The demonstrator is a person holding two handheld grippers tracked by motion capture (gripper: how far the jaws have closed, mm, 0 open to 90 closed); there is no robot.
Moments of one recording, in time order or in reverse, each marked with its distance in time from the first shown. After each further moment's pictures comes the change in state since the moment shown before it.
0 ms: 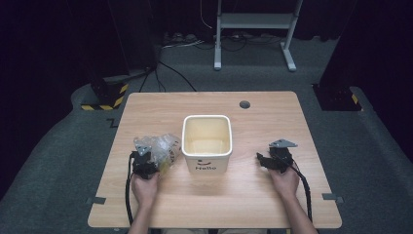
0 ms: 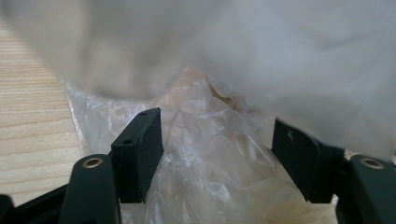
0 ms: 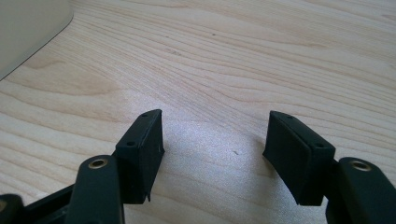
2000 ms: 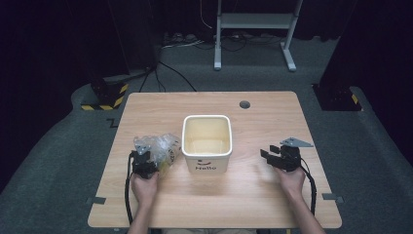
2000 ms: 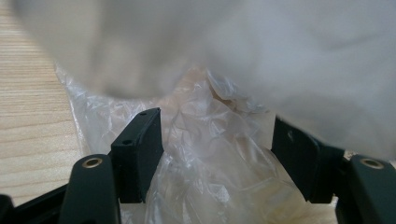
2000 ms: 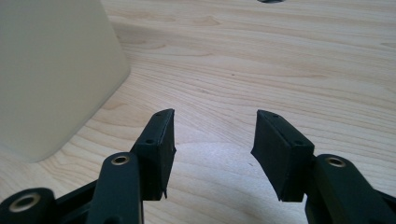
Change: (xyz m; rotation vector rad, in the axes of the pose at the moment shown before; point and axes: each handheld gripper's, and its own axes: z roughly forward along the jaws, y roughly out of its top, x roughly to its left) left arm 0.002 0.001 0.001 -0.006 -0.019 -0.022; right arm -0.010 0.007 -0.035 -0.119 0.147 0.098
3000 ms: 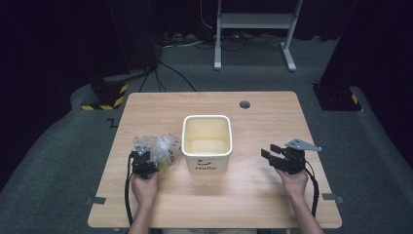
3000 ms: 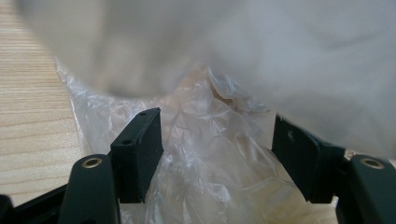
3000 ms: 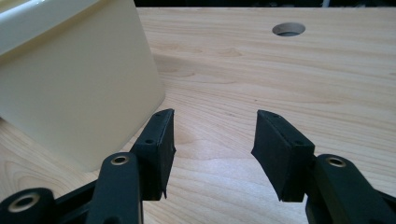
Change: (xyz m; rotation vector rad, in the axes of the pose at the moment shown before) left arm 0.001 -0.001 -0.001 0.001 0.004 0.001; right arm 0.012 0.006 -0.026 -0.096 0.073 0.012
